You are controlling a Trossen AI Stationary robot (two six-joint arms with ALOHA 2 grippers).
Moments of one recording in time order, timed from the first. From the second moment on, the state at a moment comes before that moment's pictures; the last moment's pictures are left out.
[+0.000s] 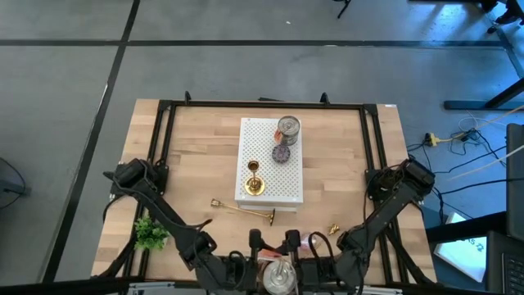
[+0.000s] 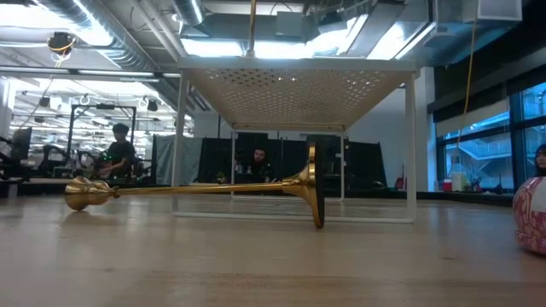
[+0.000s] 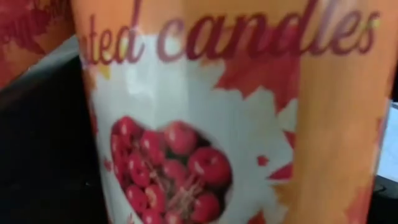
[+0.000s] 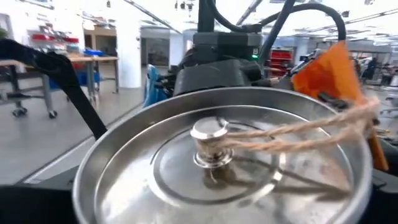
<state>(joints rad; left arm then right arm) -0.74 1.96 1.62 0.32 -0.76 0.19 0.81 1.89 1.52 0.49 0.70 -0.09</state>
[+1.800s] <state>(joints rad) -0.84 1.95 1.63 0.21 -1.10 0.04 0.88 1.90 1.51 0.50 1.08 -0.25</state>
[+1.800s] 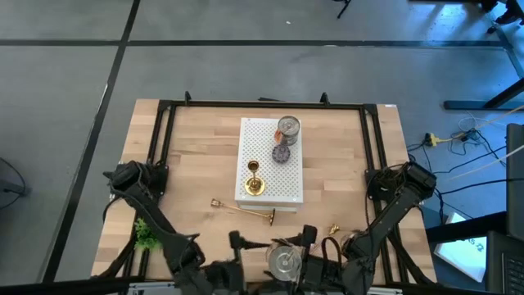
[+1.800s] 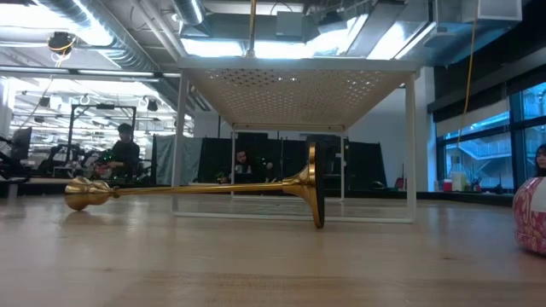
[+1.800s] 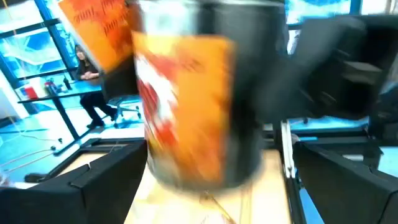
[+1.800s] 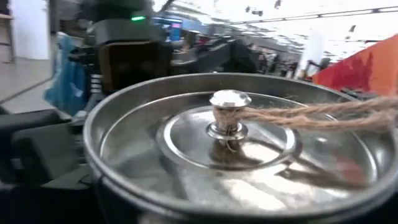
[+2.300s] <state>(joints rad) -1.03 1.96 1.63 -0.07 -1.39 -0.19 0.90 1.85 1.51 0.83 1.42 -0.71</state>
